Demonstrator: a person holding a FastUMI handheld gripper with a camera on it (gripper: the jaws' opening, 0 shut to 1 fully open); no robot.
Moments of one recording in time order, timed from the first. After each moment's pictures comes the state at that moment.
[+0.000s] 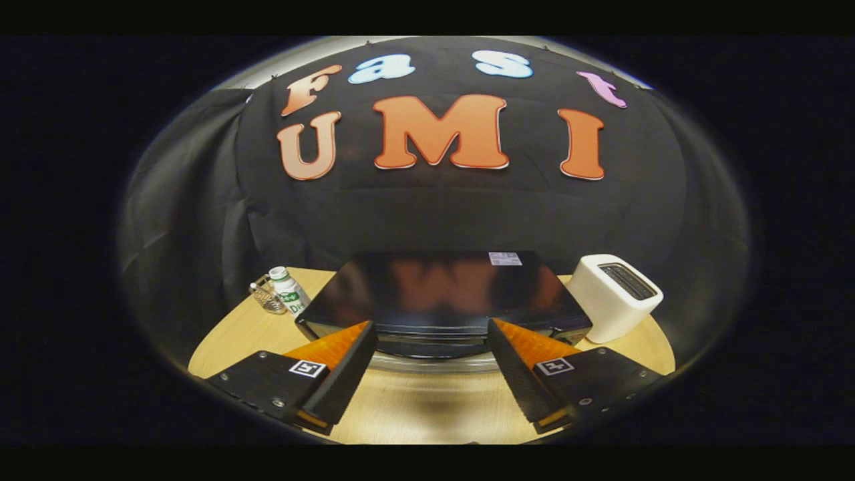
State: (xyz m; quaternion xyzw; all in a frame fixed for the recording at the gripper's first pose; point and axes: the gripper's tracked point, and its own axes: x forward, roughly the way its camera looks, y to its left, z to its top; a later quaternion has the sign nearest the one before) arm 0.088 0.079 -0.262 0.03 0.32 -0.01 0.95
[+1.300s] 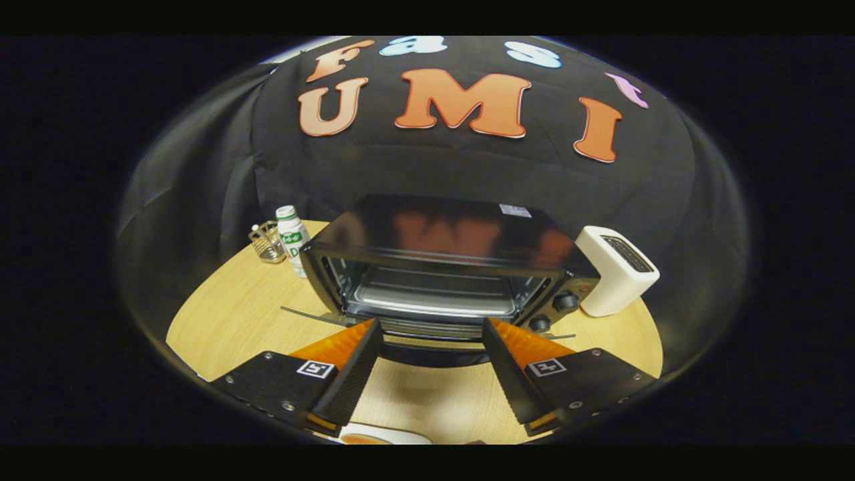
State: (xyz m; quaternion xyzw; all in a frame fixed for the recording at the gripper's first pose) arm -0.002 0.098 -0.307 -0.02 0.40 0.02 0.92
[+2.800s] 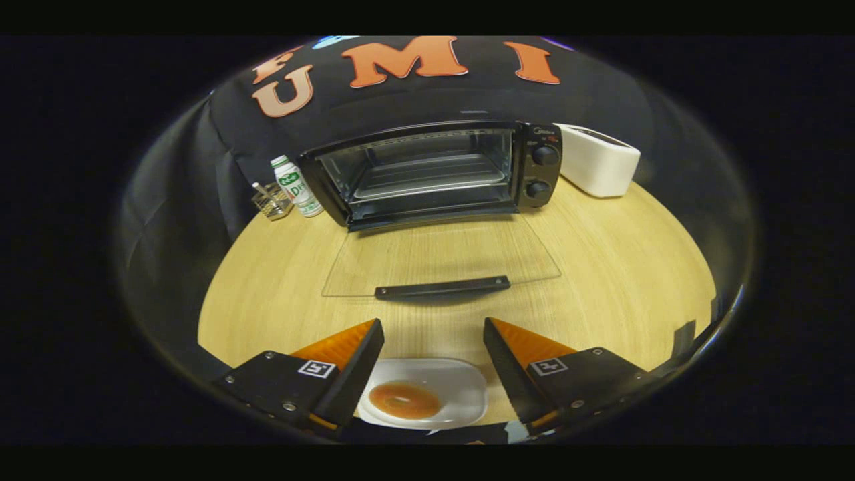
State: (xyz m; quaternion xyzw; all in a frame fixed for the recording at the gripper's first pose) arm -0.168 0.128 -0.359 0.13 0.51 -0.02 0.85
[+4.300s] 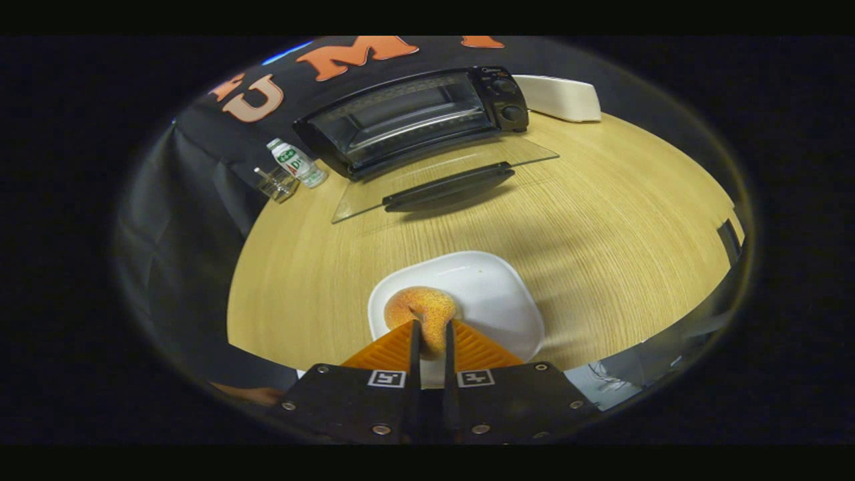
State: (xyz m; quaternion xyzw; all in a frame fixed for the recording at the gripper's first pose) arm -0.232 0.170 -0.385 0.25 0.54 -0.02 0.81
